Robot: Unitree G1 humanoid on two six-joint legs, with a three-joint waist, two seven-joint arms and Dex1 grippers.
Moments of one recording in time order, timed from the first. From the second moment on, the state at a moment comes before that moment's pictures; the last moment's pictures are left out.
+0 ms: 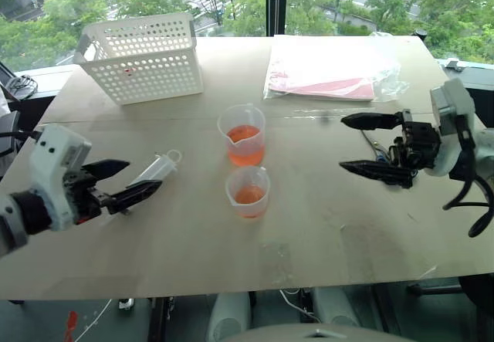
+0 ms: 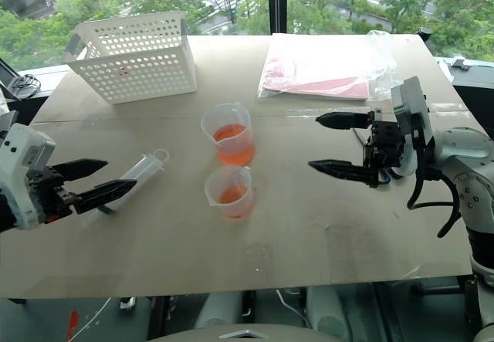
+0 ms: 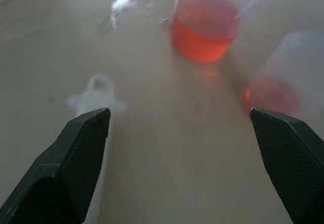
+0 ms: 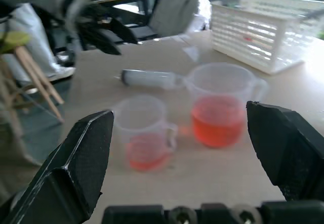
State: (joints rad) left arm 0.36 1.24 0.82 -0.46 -1.07 0.98 -0.61; right arm -0.45 -0.81 -0.13 -0.39 0.87 0.61 1.14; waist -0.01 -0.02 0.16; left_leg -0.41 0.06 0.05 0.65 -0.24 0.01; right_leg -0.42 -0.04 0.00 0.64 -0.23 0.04
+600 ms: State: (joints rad) left arm -0.49 1.47 -0.15 0.01 -0.63 1.07 -1.03; right arm -0.41 -0.84 -0.13 -0.51 0.88 0.58 1.23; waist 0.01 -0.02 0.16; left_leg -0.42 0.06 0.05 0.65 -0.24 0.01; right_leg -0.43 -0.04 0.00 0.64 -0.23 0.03
